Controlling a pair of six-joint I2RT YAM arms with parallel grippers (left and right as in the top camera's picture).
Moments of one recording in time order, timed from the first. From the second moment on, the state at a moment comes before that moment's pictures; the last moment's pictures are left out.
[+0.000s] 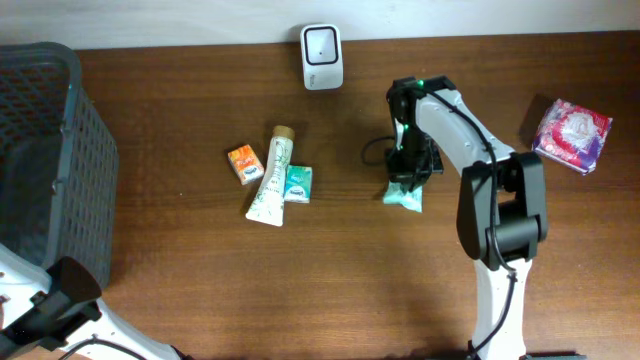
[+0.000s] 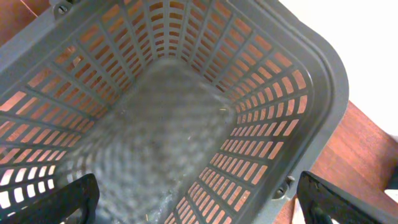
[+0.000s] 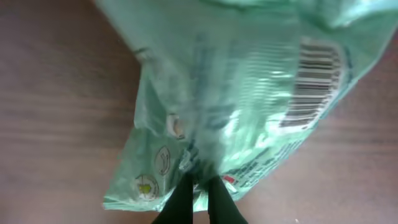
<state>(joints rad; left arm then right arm) 0.68 2.04 2.81 -1.69 0.11 -0.14 0.23 2.26 1.82 -1.35 -0.06 0.19</state>
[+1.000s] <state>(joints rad) 0.68 2.04 2.81 -1.69 0.11 -0.14 0.47 2.27 1.69 -1.13 0.54 0.50</state>
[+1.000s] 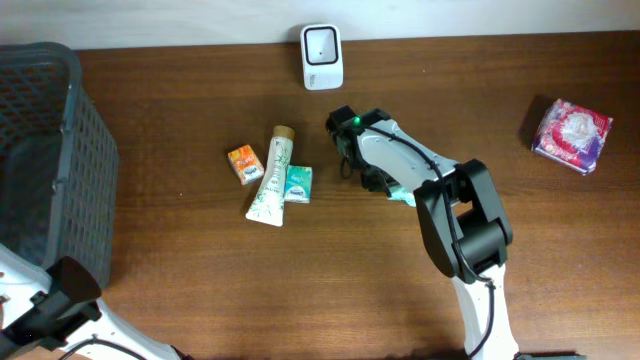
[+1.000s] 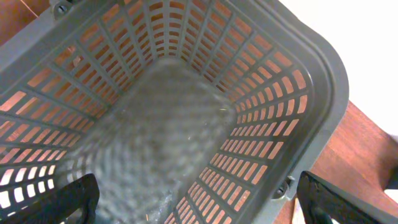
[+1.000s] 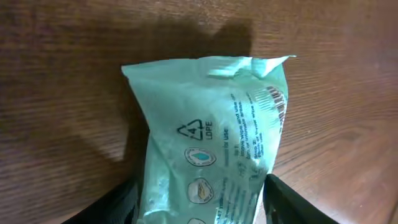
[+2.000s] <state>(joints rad) 0.68 2.04 2.81 -1.69 0.11 -0.14 -0.10 2.28 2.47 -1.62 0.40 0.44</state>
